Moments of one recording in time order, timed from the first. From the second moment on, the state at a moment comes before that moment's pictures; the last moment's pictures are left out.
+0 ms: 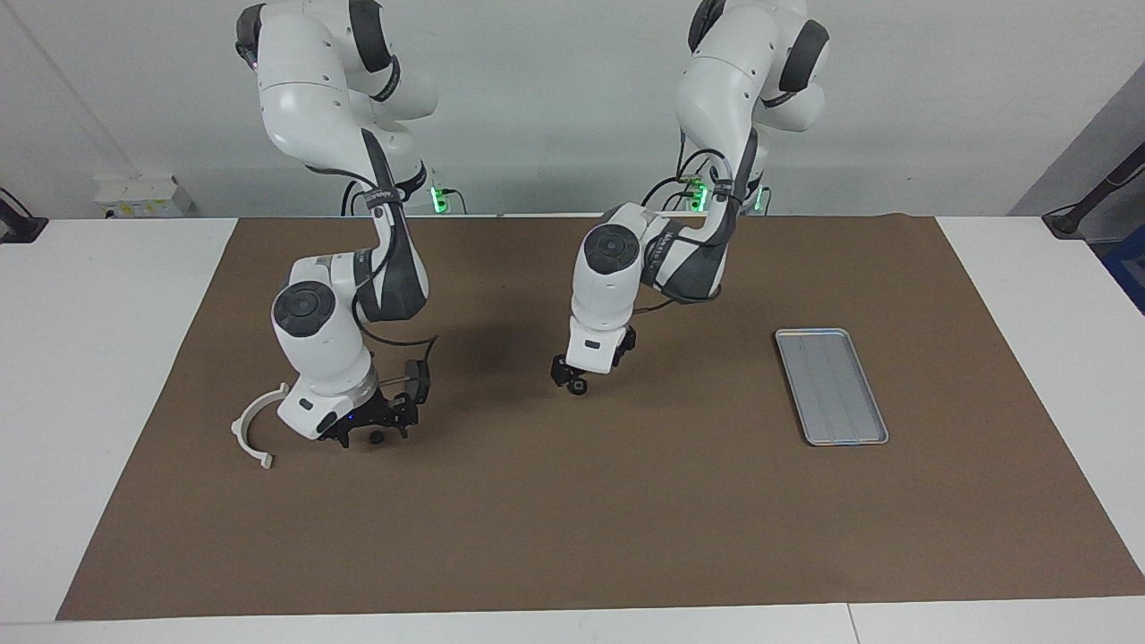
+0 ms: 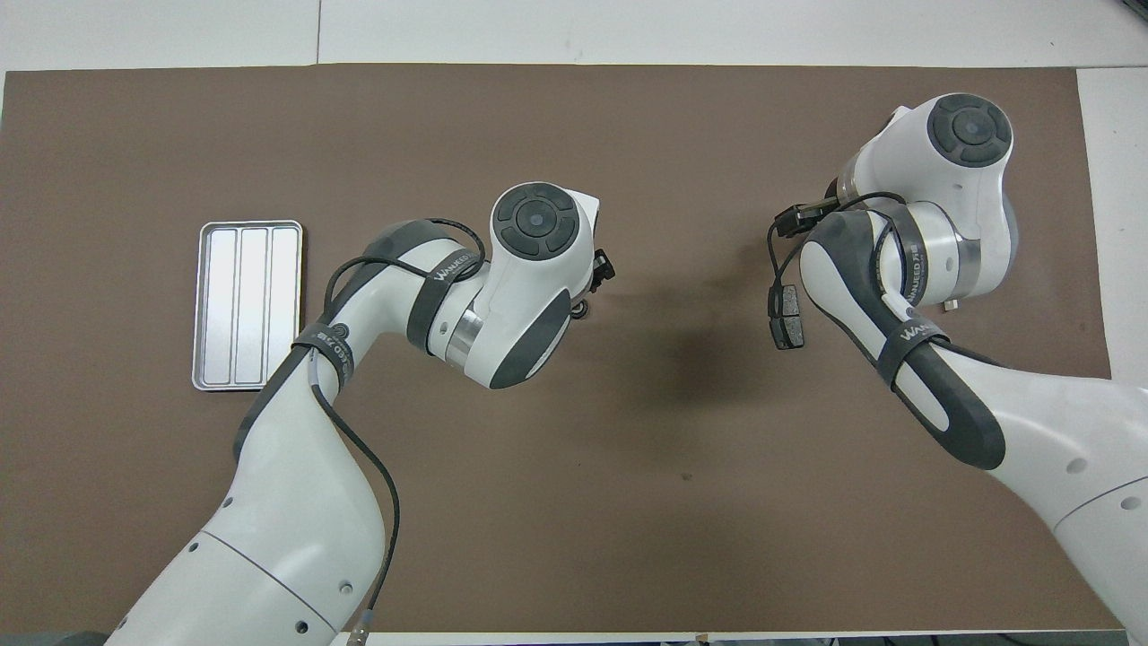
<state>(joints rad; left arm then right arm) -0.61 0.59 -0.08 -1.52 -0.02 2.10 -1.10 0.04 0.50 0.06 -1.70 -0.08 2.24 -0.02</state>
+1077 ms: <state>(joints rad) -0.63 0.64 -0.07 -1.50 -0.02 2.13 -1.10 0.02 0.49 0.07 -1.75 -0.08 2.27 -0.01</state>
